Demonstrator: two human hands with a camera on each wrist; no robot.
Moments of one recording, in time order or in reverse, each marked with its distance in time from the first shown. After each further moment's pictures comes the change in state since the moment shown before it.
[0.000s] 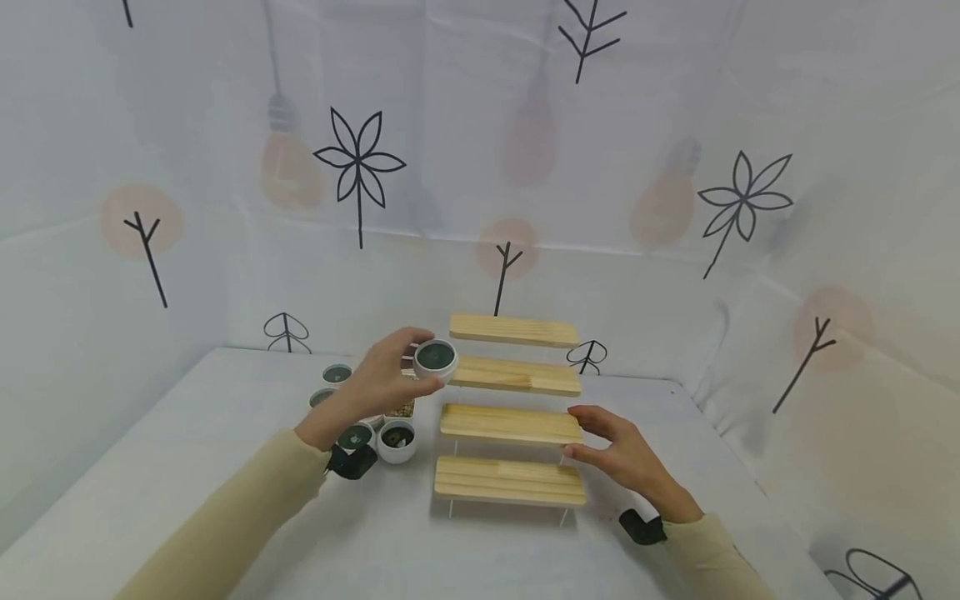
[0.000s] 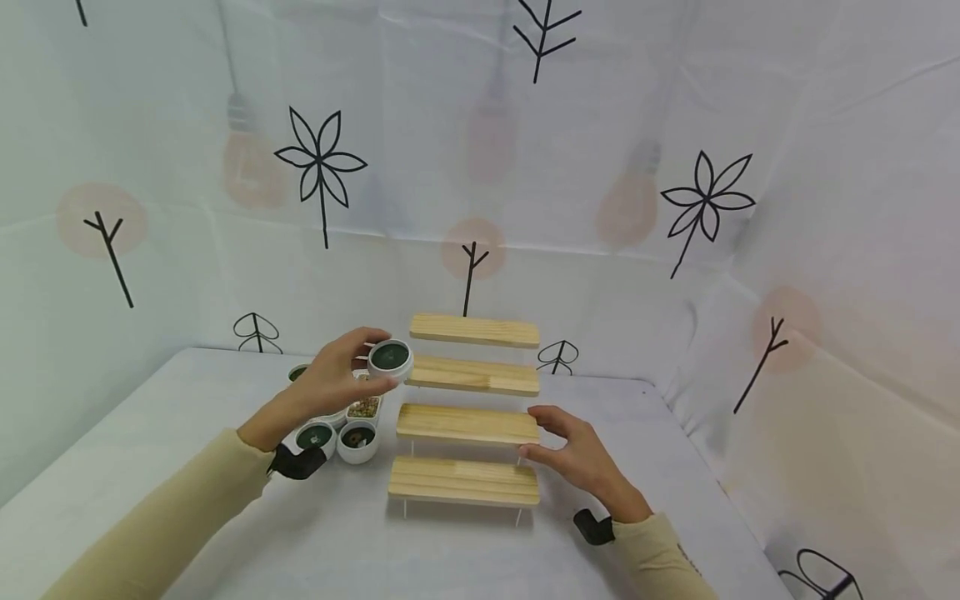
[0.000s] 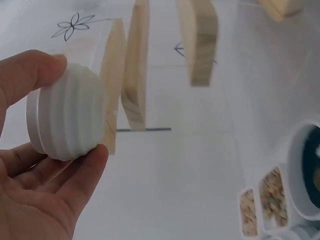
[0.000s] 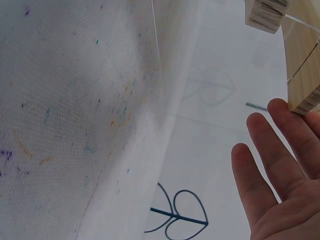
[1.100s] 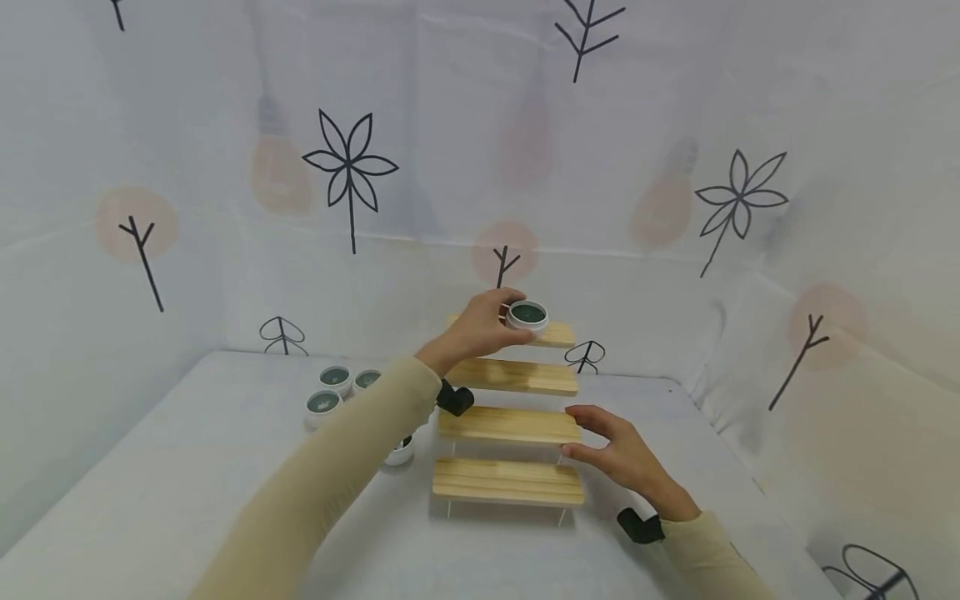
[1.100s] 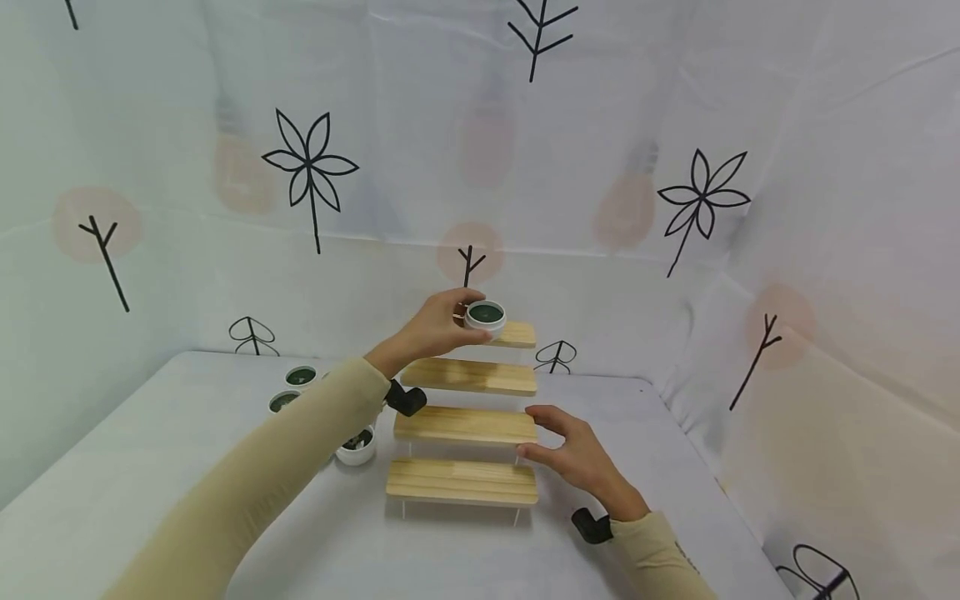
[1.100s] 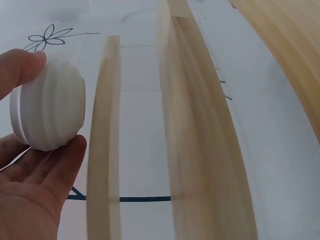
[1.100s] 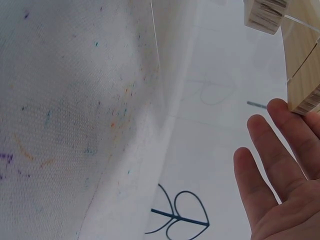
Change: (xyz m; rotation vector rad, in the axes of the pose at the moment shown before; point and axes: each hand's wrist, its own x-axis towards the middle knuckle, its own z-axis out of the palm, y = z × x) left_hand 0.129 0.037 0.056 -0.161 -0.145 0.000; right_hand 0.005 -0.011 0.000 0.041 -0.006 0.056
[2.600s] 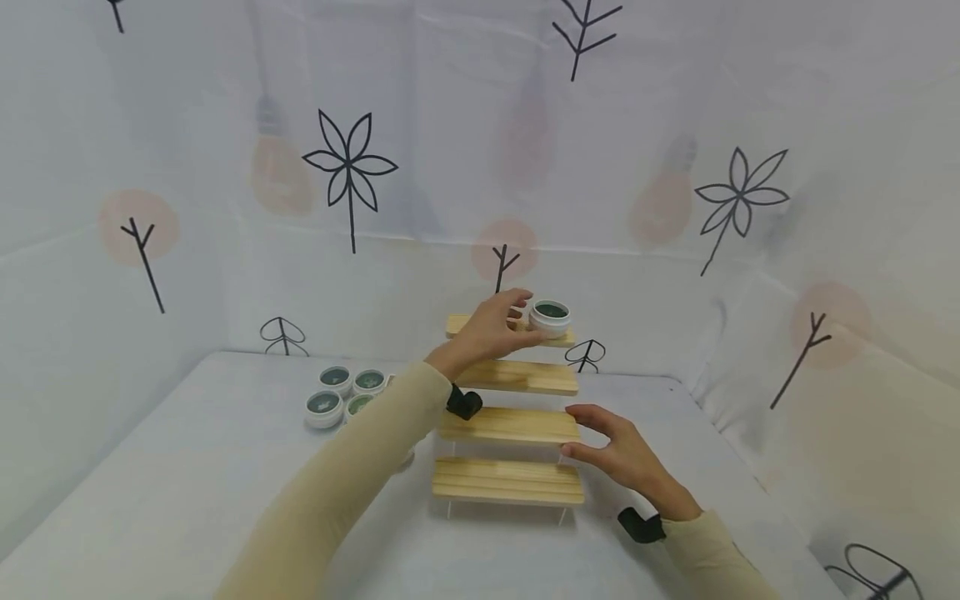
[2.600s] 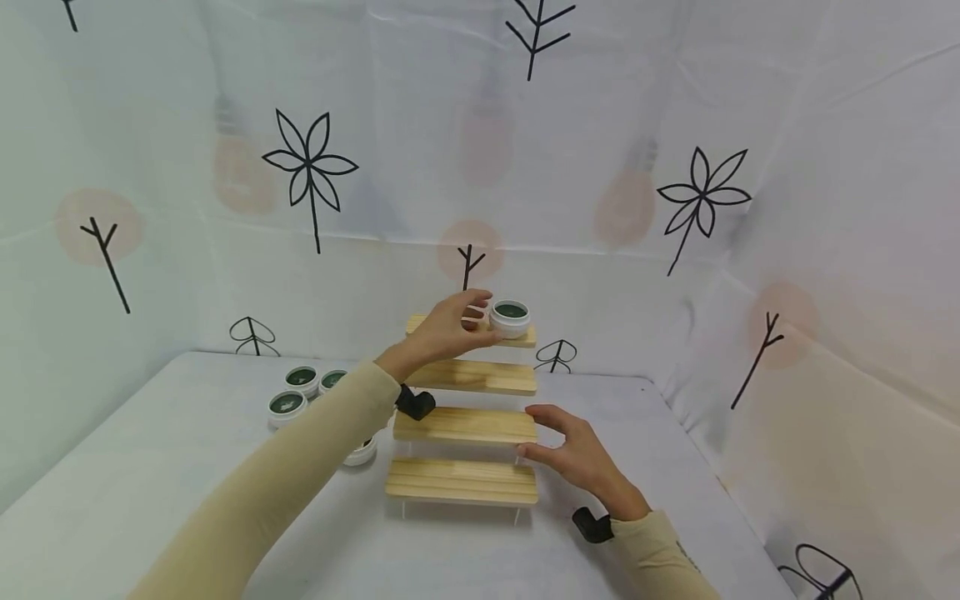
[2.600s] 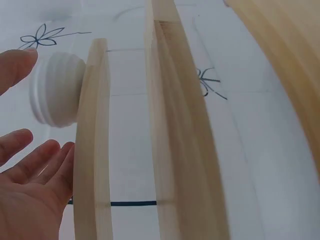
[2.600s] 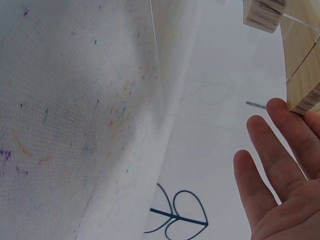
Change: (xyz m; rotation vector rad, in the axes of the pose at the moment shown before) left_hand 0.003 0.000 0.017 0.021 -0.015 -0.023; right_hand 0.001 0.004 0.000 -0.053 0.008 -0.014
